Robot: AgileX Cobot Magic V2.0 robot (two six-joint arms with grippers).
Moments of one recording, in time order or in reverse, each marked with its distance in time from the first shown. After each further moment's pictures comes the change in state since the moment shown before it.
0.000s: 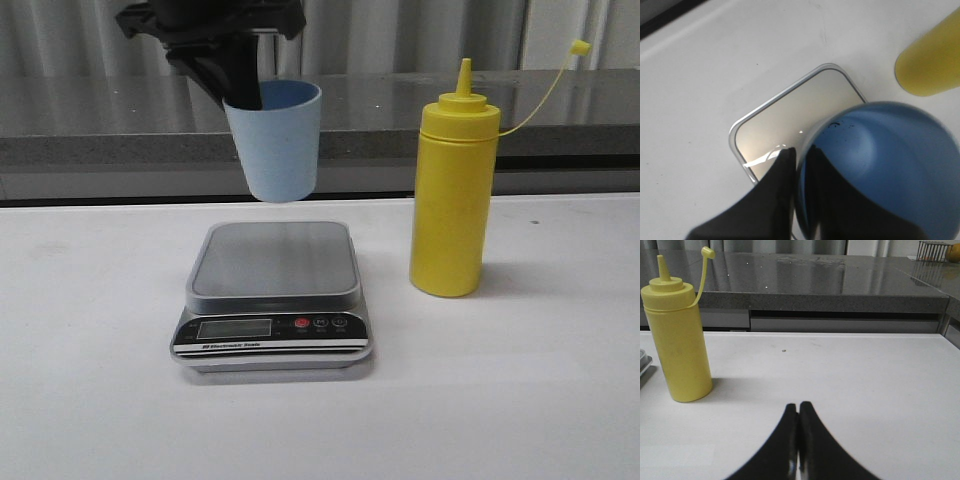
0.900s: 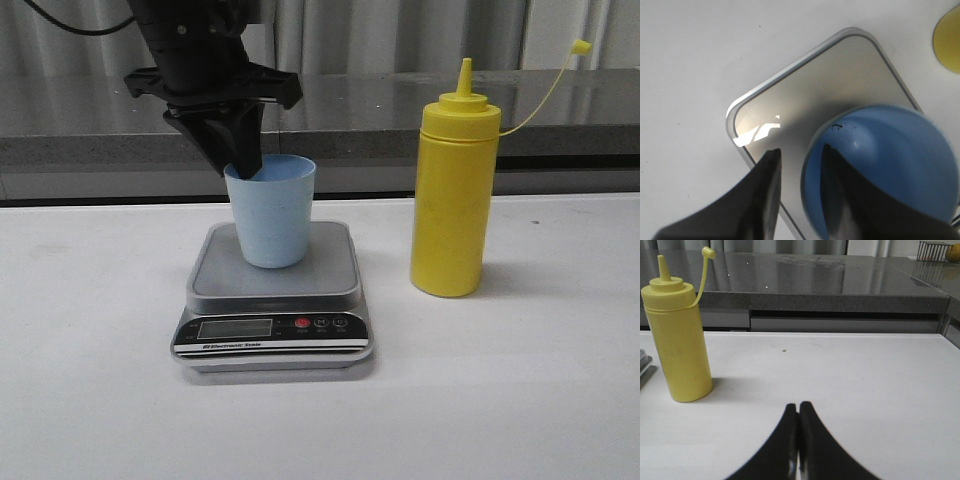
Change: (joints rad) left arm 0.022 0.098 -0.037 -0.004 0.041 0.000; right arm 0.000 0.000 0.000 0.000 0.000 0.000
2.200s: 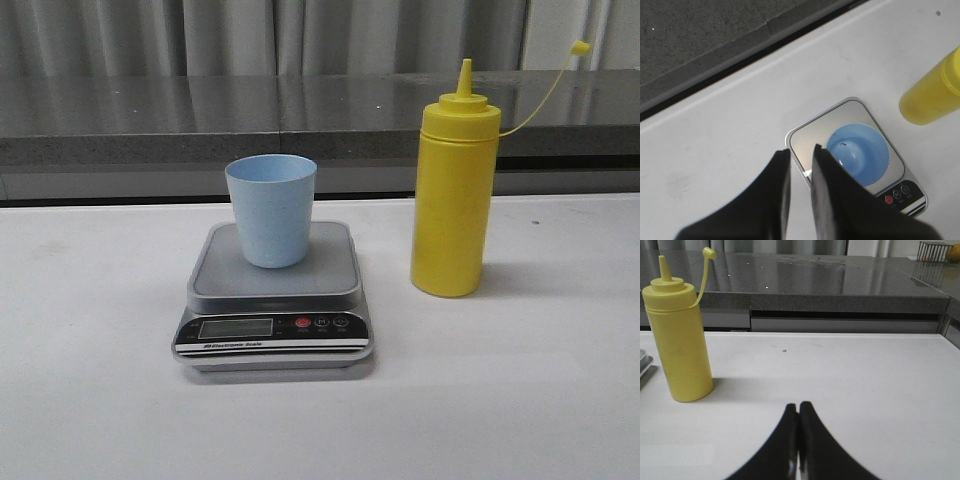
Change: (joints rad) left arm 0.023 -0.318 -0.112 0.100 0.151 -0.058; right arm 0.000 0.000 0.000 0.000 0.000 0.000
